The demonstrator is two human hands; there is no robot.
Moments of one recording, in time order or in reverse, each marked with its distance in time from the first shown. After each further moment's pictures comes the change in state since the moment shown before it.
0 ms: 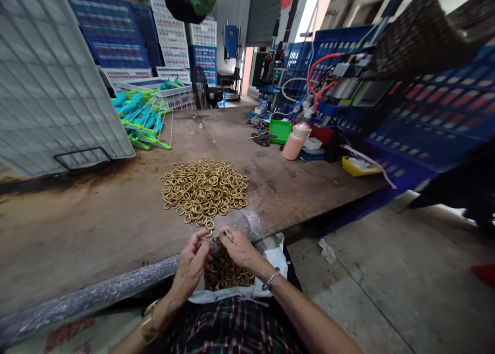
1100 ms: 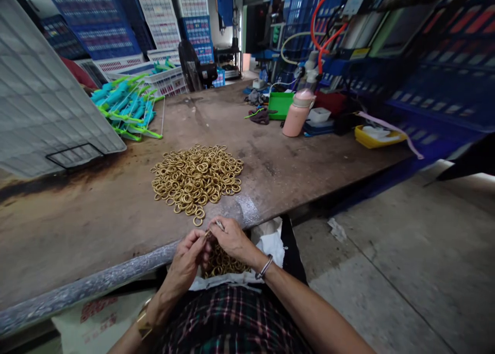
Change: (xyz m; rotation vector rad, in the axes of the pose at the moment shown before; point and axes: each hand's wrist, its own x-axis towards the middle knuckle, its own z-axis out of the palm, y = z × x) left_hand -0.011 -0.009 0.014 -0.135 -0.153 -0.154; right_hand -0.003 0.010 -0.003 0.112 0.019 0.040
